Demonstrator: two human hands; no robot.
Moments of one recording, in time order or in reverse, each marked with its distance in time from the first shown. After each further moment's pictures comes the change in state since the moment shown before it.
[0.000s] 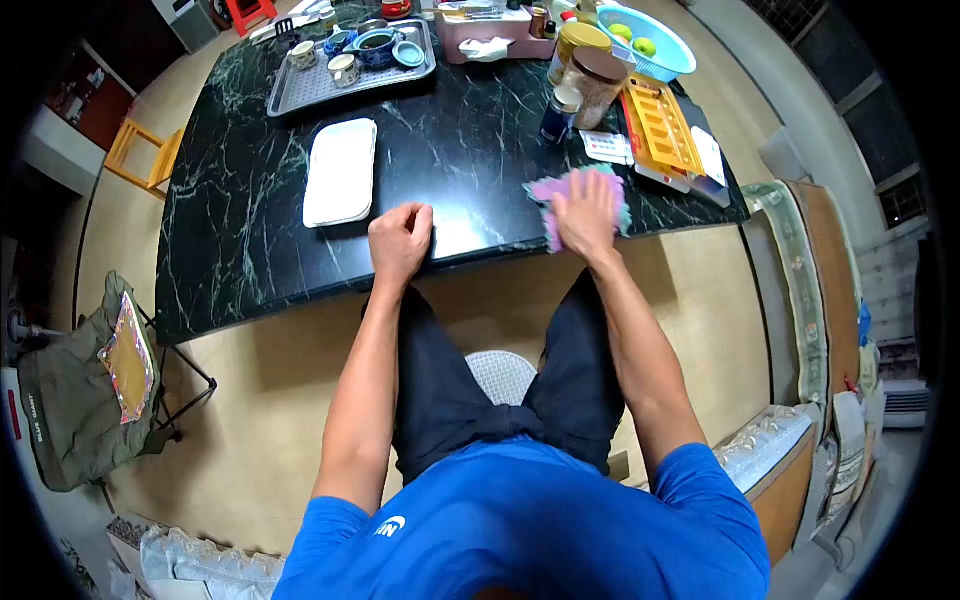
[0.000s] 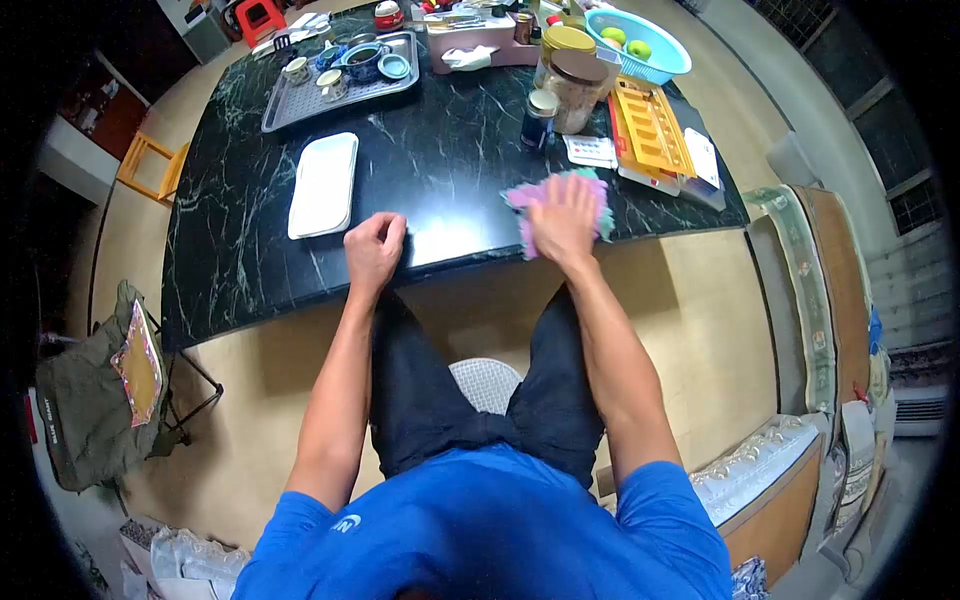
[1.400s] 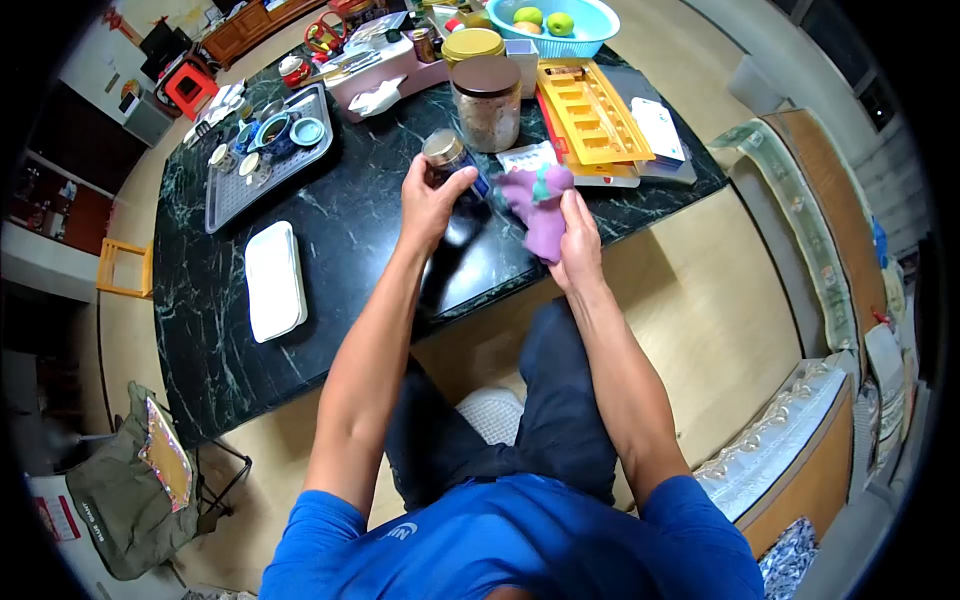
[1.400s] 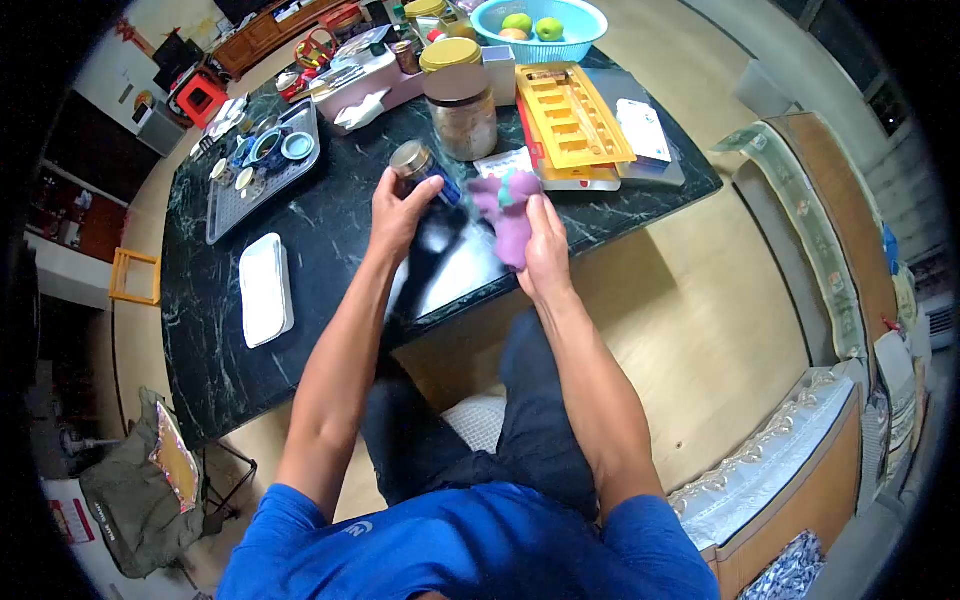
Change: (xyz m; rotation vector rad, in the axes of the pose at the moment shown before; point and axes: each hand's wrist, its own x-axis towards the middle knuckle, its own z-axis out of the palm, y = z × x) left_hand 0.109 0.089 0.189 -0.770 -0.407 -0.211; right_hand 0.016 0.041 -0.066 1.993 0.288 0.458
